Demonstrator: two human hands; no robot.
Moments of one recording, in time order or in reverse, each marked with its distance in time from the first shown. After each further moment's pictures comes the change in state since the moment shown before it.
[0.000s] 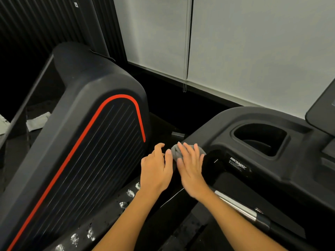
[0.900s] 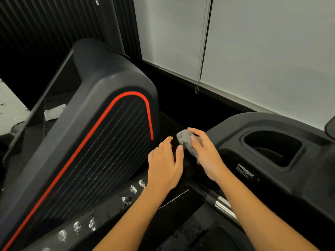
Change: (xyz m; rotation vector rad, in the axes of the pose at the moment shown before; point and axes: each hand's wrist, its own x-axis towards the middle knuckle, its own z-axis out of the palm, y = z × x) left_hand 0.000 0.019 0.001 0.064 0.084 -0.001; right_hand 0.039 -0.033 -0.055 0.509 -0.048 0.138
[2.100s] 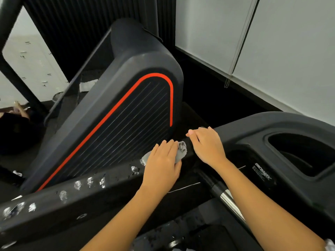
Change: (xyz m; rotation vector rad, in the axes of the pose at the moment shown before) left_hand -0.052 -0.020 -0.009 0.473 0.018 0.050; right_hand 0.022 0.028 0.019 -0.863 -0.086 -0.345
